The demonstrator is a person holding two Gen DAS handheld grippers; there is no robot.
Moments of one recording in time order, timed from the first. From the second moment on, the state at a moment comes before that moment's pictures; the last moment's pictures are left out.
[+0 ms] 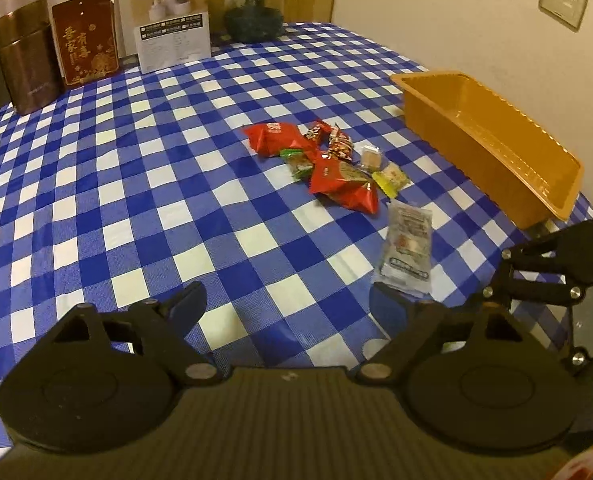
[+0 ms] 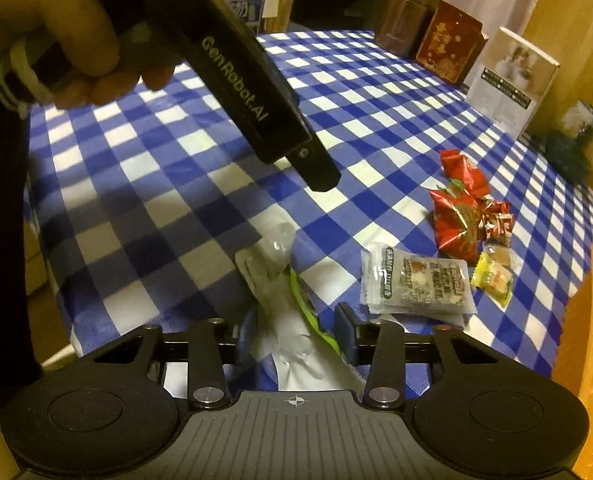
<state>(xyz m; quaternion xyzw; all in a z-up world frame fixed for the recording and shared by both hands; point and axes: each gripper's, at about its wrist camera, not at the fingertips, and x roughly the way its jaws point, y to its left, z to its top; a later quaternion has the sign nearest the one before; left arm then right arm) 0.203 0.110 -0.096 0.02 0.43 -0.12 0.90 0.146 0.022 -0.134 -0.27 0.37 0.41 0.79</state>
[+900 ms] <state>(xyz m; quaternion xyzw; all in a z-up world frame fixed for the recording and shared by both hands) 0.232 0.003 -0.118 0.10 0.41 -0.22 0.88 0.125 -0.095 -0.108 0.02 0.41 0.12 0.91</state>
